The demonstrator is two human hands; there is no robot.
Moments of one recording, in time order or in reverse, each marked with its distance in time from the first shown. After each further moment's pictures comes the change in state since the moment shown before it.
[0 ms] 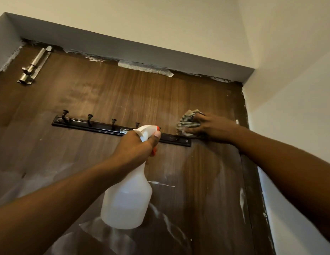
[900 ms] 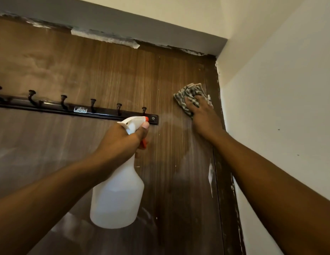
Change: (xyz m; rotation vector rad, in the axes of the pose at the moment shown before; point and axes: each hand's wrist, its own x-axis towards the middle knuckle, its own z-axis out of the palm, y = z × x) left_hand -0.015 0.003 0.079 -0.046 -0.084 -0.038; right_hand -0.048 -0.005 0.098 0.621 0.331 0.710
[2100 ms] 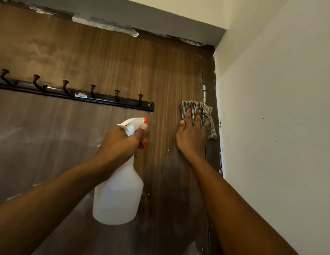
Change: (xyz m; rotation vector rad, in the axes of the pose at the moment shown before) left_hand -0.046 -0.001 0.020 0.012 0.036 -0.069; right_hand -0.091 -0.052 0.023 0.106 -0.054 0.433
